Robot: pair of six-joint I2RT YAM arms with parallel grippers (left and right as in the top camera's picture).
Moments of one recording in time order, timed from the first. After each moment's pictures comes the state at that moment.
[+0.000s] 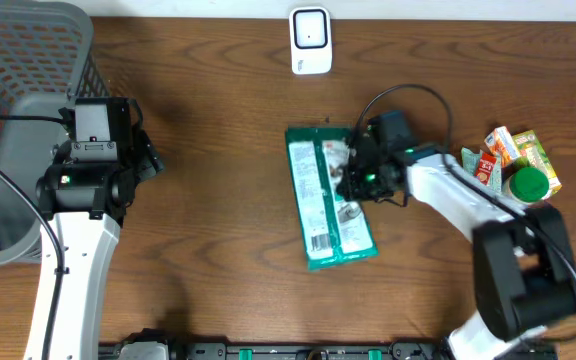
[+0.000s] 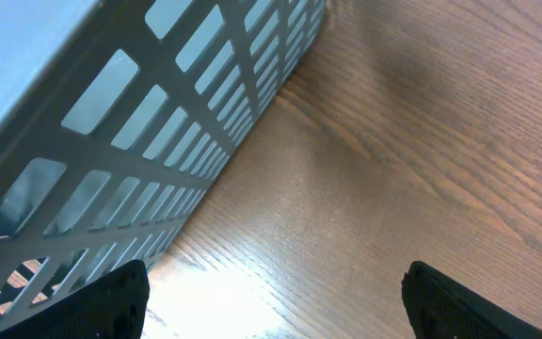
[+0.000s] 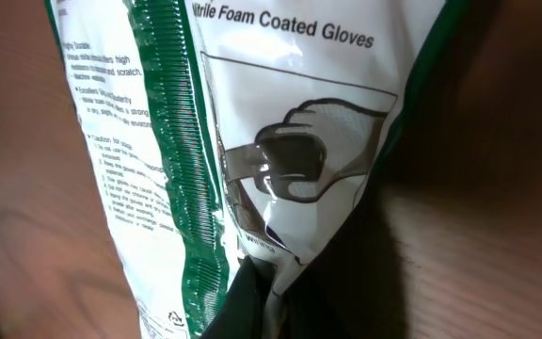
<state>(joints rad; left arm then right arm) 0.01 1.25 1.19 -0.96 -0.32 -0.41 0.32 1.77 1.04 -0.51 -0.44 0.20</state>
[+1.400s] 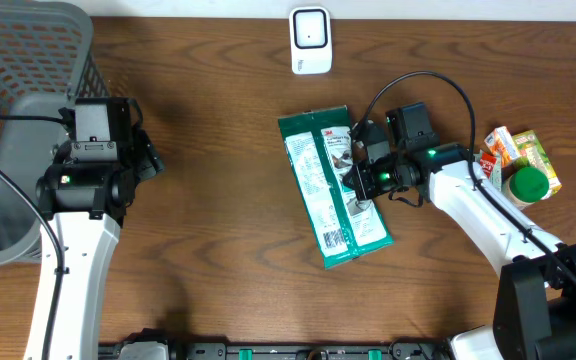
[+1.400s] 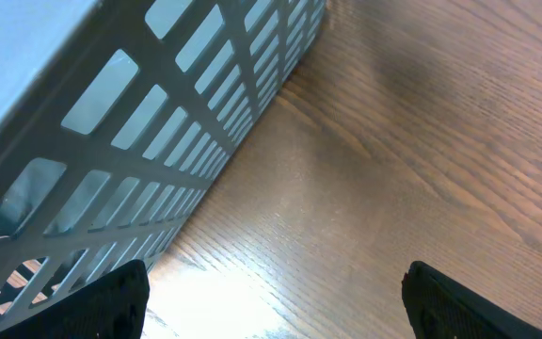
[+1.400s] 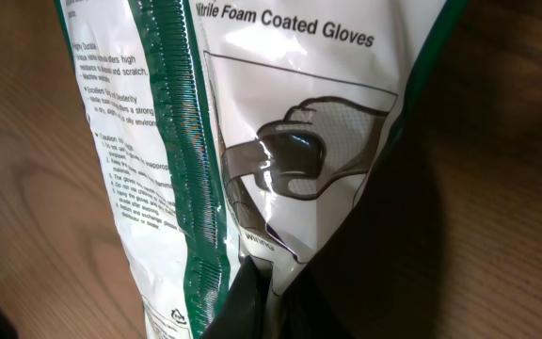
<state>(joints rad) 0.01 1.25 1.19 -0.96 -0.32 -0.41 0.29 1.65 1.04 -0.58 -0.46 0.01</state>
